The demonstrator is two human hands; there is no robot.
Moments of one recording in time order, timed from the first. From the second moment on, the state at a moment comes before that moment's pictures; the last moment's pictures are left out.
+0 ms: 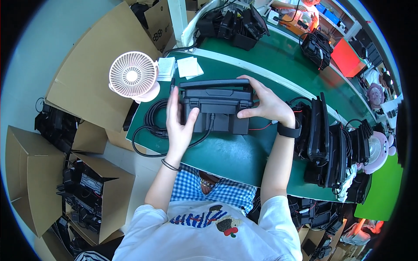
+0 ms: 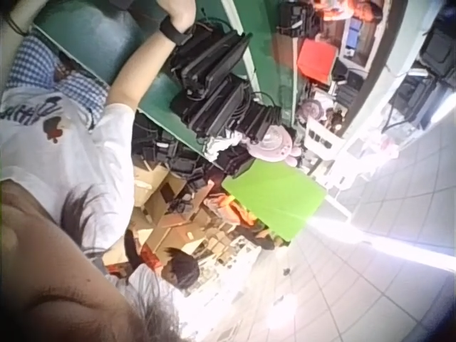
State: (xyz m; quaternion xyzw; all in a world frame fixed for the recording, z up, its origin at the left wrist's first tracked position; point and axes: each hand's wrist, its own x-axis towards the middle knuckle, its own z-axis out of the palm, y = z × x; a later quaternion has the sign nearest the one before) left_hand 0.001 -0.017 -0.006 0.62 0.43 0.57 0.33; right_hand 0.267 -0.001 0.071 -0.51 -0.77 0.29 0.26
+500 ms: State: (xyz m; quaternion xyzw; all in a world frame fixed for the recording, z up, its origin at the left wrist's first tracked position) left_hand 0.025 0.000 0.047 0.91 0.30 0.29 -0.06; right_hand 0.270 0.000 0.067 -0.51 -0.75 0.31 0.27
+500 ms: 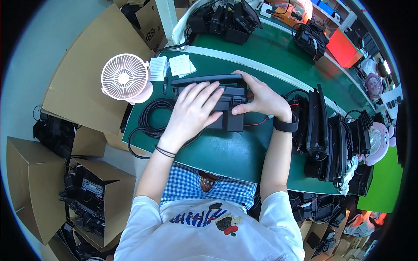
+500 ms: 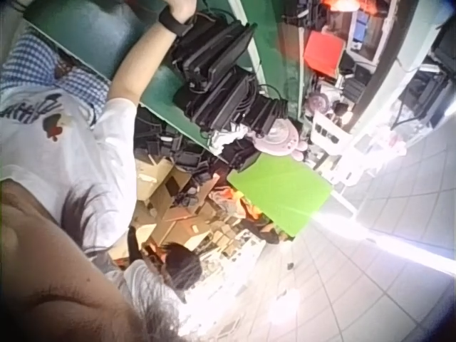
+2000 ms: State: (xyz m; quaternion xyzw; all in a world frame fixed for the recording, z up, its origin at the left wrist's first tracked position) left_hand -0.037 -0.104 -0.028 0.77 0.23 0.57 -0.16; right_hand 0.278 -0.019 0.094 -0.48 -0.75 0.39 0.23
